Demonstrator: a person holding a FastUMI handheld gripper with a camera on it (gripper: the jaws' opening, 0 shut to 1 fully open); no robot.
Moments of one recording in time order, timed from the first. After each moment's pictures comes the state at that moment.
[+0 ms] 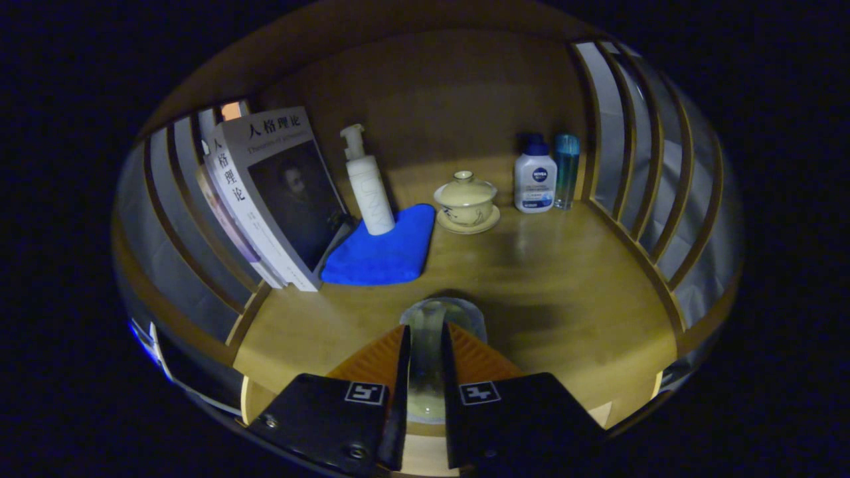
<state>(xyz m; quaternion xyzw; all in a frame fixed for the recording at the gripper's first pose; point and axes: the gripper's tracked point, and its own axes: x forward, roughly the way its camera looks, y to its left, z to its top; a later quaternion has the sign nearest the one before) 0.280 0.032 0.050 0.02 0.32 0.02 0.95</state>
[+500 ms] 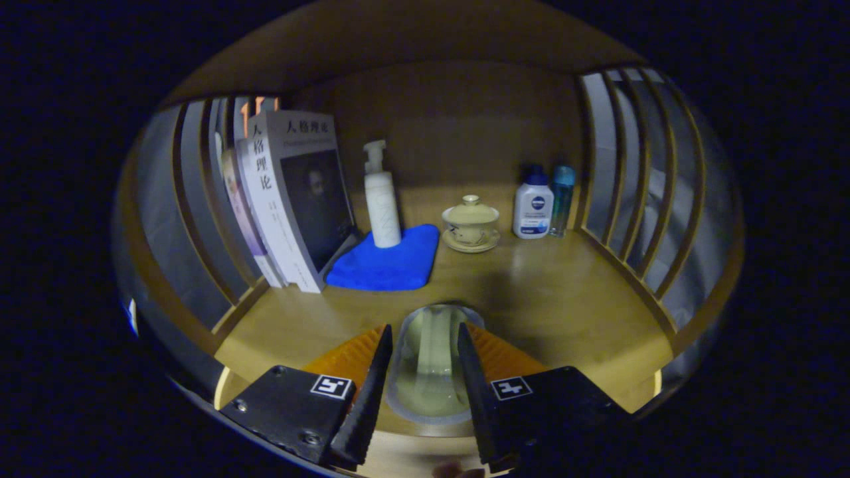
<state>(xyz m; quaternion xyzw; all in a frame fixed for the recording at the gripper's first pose) 0.268 0.042 0.051 0.02 0.24 0.01 0.97</state>
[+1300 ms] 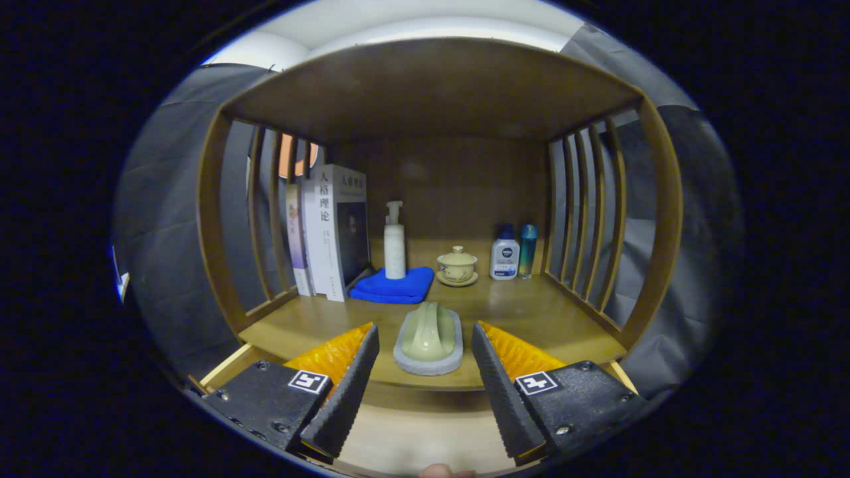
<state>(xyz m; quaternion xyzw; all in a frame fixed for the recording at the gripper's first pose) 0.143 0.040 0.086 -0.04 0.08 0.03 1.00</state>
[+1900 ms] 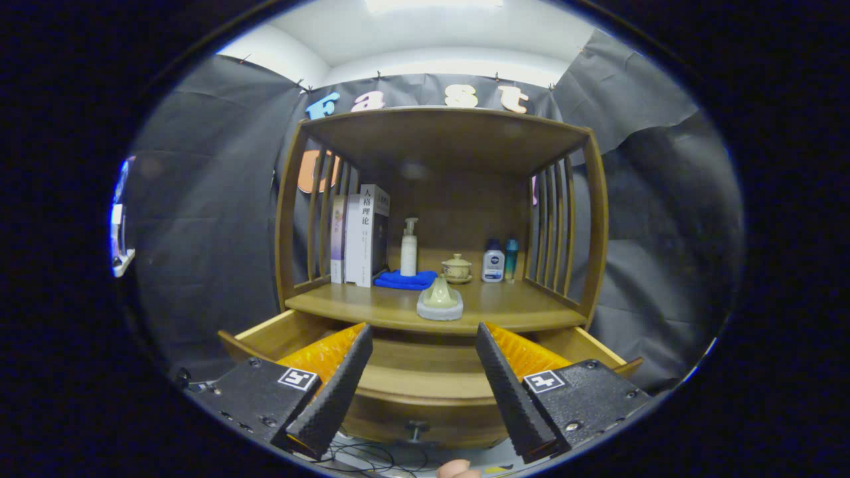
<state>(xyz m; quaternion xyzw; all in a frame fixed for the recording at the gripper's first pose) 0.010 0.047 0.036 -0.08 0.01 0.00 1.00</state>
